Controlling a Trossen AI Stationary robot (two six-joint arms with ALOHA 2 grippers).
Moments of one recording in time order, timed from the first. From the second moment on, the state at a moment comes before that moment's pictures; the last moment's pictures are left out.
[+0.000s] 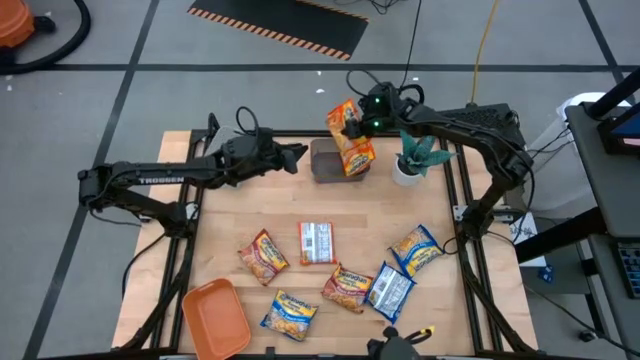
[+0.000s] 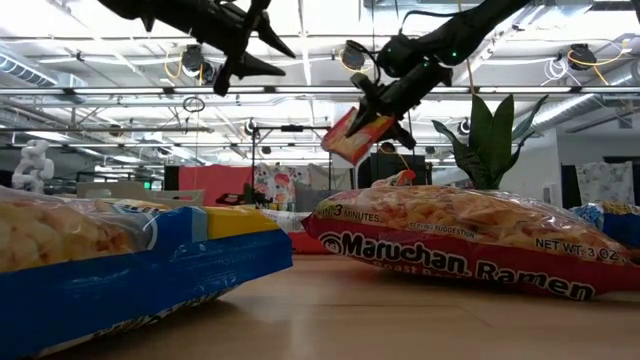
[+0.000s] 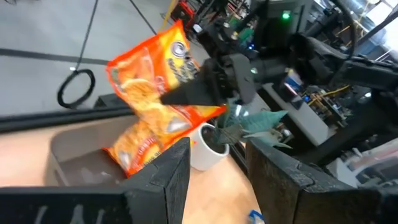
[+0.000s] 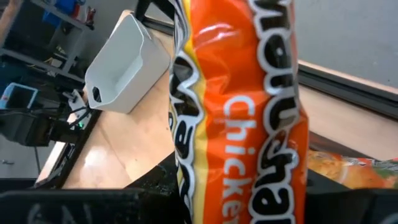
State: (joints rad) left arm 0.25 1.26 0.88 0.18 -0.27 -0.76; right arm -0.71 1.67 1.27 -0.29 -0.37 0.58
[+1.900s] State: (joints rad) left arm 0.37 1.08 0.88 -0.16 0.29 -0.49; right arm -0.31 1.22 1.16 -0.25 0.03 0.81
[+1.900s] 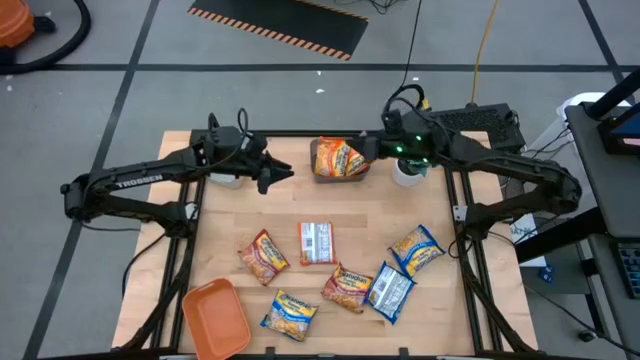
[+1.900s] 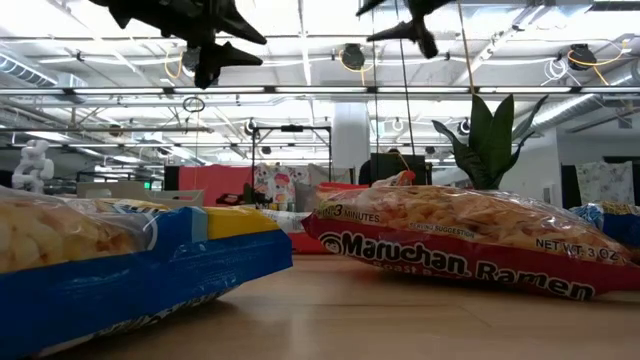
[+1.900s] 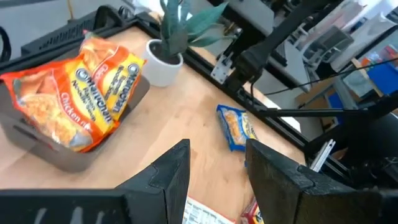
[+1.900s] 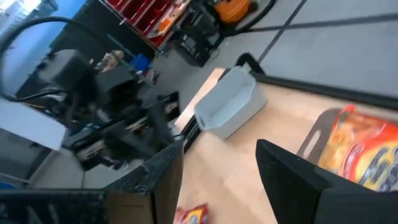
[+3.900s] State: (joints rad) left arm -0.05 1.31 0.88 -0.81 0.06 -1.40; right arm -0.31 1.16 1.16 -0.78 -0.47 0.19
